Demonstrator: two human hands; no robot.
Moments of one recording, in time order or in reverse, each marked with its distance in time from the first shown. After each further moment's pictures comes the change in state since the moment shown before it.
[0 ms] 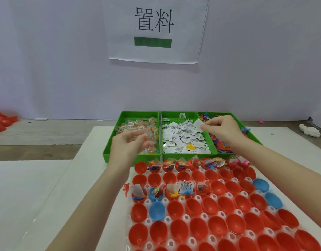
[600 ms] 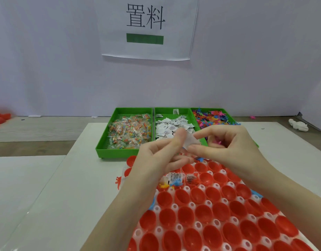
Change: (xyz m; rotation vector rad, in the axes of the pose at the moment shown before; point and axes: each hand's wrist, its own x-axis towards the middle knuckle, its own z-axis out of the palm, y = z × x) left_hand -0.086 0.030 0.039 -0.229 -0.450 -0.004; right_hand -0.111 -0.055 -0.029 0.296 -0.160 -0.241
